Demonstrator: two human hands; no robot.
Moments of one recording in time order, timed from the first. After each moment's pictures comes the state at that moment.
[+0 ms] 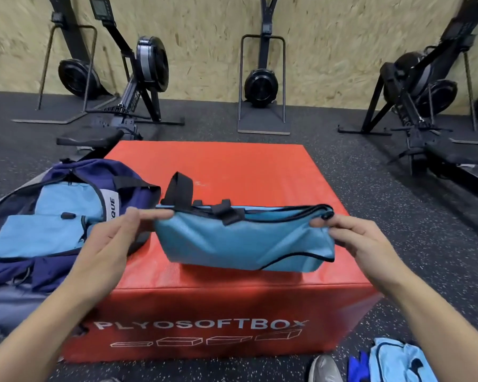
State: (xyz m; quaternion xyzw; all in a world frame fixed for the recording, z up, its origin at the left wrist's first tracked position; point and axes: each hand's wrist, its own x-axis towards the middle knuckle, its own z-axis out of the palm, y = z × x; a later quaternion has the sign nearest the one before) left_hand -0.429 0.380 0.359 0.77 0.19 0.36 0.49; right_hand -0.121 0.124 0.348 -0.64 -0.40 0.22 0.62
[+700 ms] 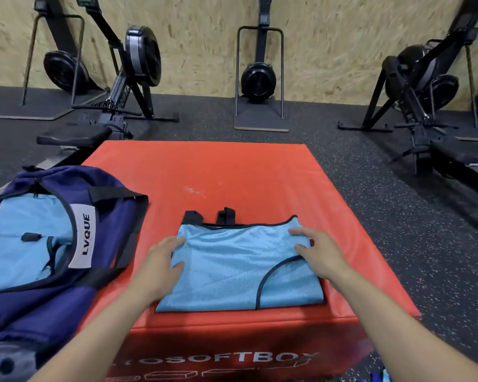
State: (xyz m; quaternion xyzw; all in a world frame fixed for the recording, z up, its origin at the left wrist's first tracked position) left_hand -0.316 0.479 0.215 0.88 0.33 0.13 0.31; right_hand -0.044 0.234 0.243 -0.86 -0.32 0.16 0.38
